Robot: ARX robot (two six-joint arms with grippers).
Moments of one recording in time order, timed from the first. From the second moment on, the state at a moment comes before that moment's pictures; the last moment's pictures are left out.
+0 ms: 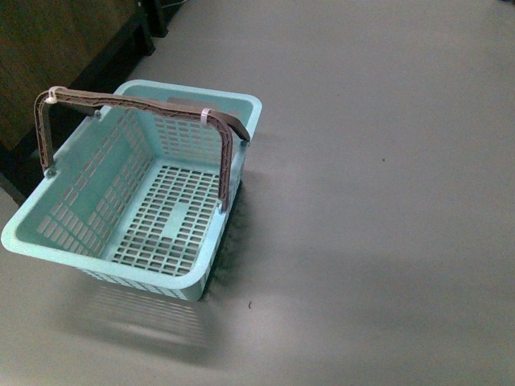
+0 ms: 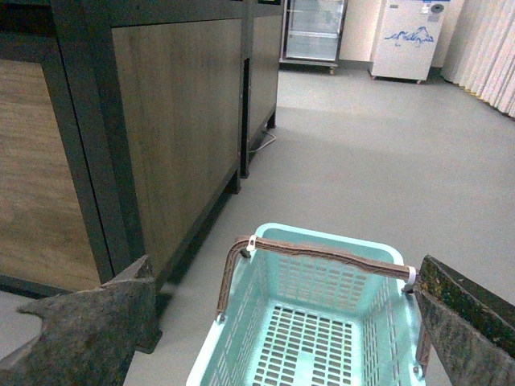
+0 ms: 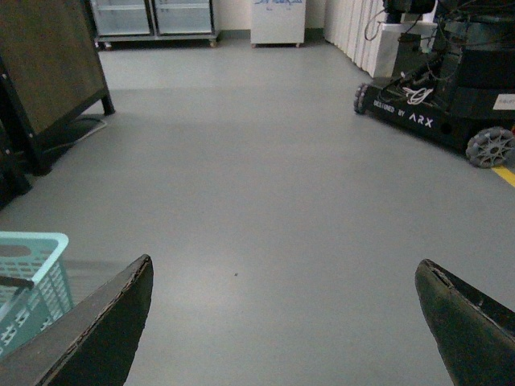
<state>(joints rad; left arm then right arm) 0.00 0.01 0.02 0.00 0.00 -0.01 0.00 0.00 0.02 0.00 0.00 0.00</state>
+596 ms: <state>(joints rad) 0.01 0.02 0.02 -0.01 0.02 -0.02 0.00 0.00 0.02 0.00 0.00 0.00</state>
